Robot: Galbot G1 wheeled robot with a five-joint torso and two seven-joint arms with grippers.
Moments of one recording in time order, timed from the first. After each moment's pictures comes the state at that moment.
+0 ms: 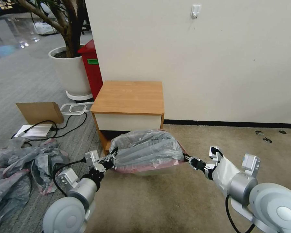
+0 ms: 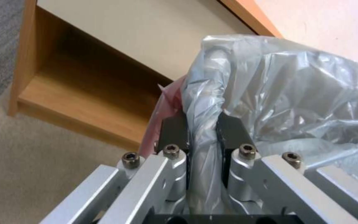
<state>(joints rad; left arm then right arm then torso) 1.56 -1.13 -0.45 -2.26 -1.07 0.29 -0.29 -1.51 1.08 0.58 2.40 1.44 -0.71 0.47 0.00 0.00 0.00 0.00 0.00</state>
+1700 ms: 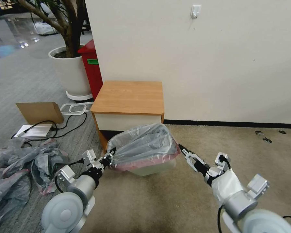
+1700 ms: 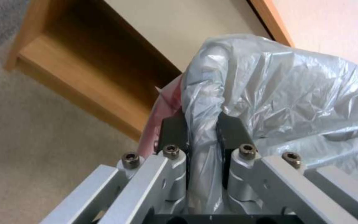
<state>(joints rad) 1.52 -1.15 -0.47 -2.26 -1.32 0.30 -0.44 -1.68 1.45 0.52 2.39 1.21 -0.33 0.19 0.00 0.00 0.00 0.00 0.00</state>
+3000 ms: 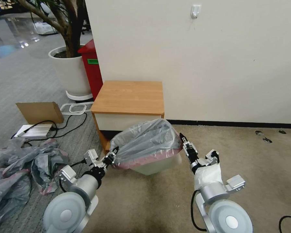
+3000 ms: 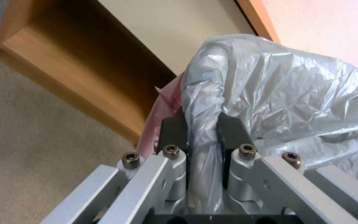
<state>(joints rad) 1.52 -1.17 -0.45 -2.29 -1.32 0.30 -0.45 -1.58 1.54 0.40 2.29 1.19 -0.18 0.24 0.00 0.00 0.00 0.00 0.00</state>
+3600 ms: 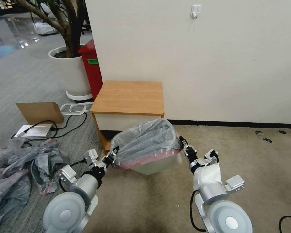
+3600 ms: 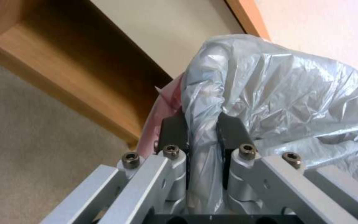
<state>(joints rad) 1.53 -1.17 -0.45 -2.30 -1.34 0.31 -0.45 -1.57 1.54 0.40 2.27 1.16 -0.19 0.24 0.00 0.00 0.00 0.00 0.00</state>
